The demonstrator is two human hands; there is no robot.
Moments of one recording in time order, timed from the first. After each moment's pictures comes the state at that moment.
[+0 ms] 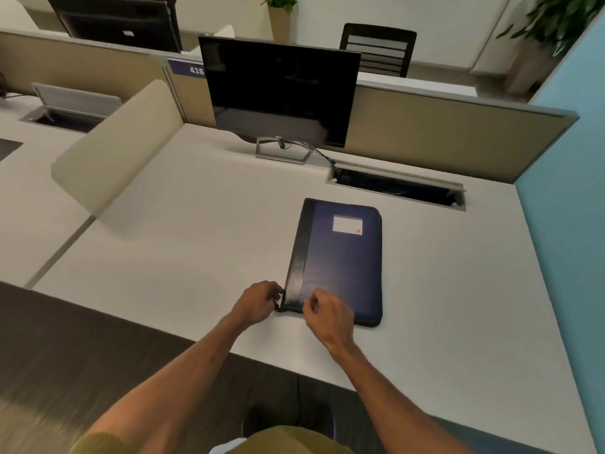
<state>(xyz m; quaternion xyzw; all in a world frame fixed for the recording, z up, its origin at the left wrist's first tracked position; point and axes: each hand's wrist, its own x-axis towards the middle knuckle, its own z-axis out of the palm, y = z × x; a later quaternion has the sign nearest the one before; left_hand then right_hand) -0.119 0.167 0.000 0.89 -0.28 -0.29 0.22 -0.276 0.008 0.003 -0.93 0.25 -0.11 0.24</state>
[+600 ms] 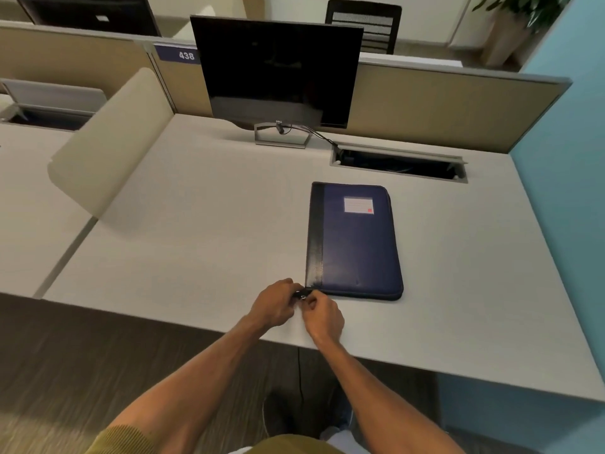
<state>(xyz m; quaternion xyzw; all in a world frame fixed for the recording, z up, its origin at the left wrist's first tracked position) -0.133 0.204 0.008 0.85 -0.44 -0.24 0.16 -0.251 0.116 -0.016 -0.82 0.44 -0.03 0.35</state>
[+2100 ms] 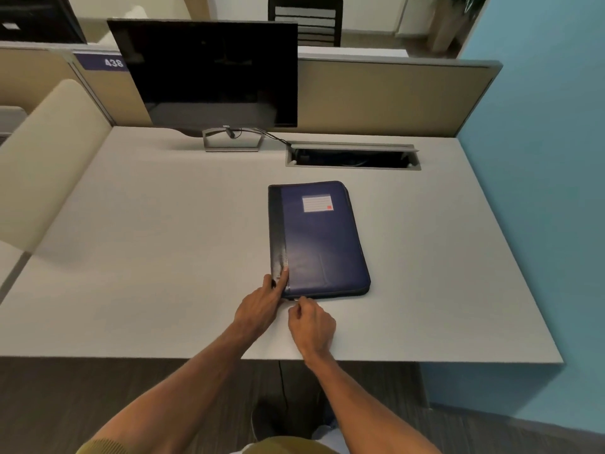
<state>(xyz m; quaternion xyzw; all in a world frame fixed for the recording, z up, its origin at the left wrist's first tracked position) -0.150 0.153 -0.013 0.85 -0.50 -0.18 0.03 -0.284 0.084 -0.032 -0.86 0.45 -0.12 0.23</state>
